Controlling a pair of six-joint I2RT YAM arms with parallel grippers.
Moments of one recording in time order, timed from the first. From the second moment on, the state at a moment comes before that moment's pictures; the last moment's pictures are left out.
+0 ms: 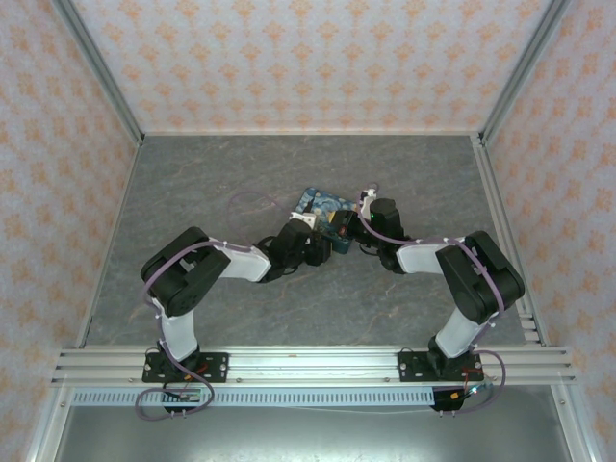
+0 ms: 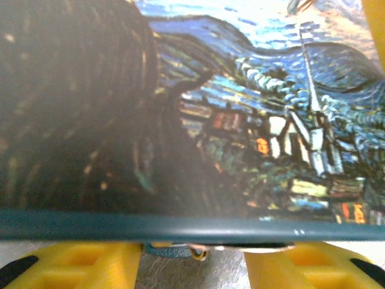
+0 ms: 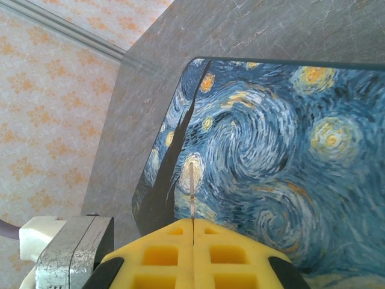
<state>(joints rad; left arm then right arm) -0.71 1.86 0.83 0.35 0.00 -0.56 0.46 1.67 0.65 0.62 -0.38 0.85</state>
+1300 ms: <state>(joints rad) -0.72 1.79 0.94 0.08 0.11 -0.97 0.46 0.98 0.48 0.00 -0.33 0.46</state>
